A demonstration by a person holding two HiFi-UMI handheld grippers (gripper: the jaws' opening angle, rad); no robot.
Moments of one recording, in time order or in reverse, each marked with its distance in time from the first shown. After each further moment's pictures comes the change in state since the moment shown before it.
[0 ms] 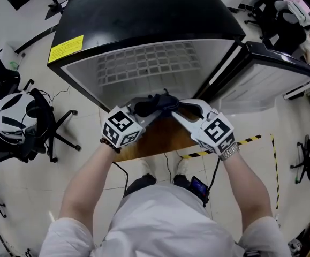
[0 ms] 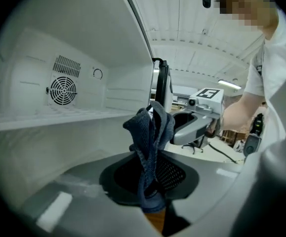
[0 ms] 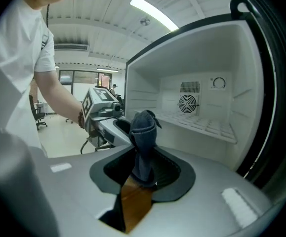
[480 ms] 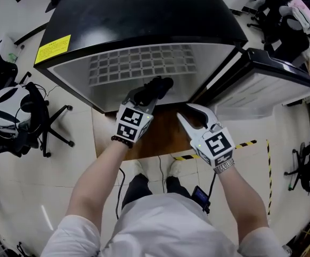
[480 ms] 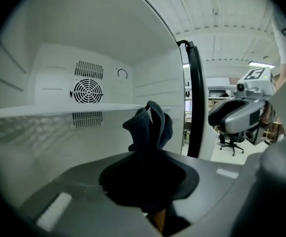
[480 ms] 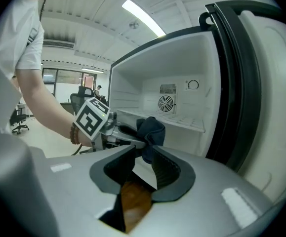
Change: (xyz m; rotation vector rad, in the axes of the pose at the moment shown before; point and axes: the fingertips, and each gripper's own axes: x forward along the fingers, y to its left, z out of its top) left arm 0.041 0.071 -0.003 -0.006 -0.040 0.423; right arm -0.029 -0.034 -0.018 0.054 -0.034 -0.188
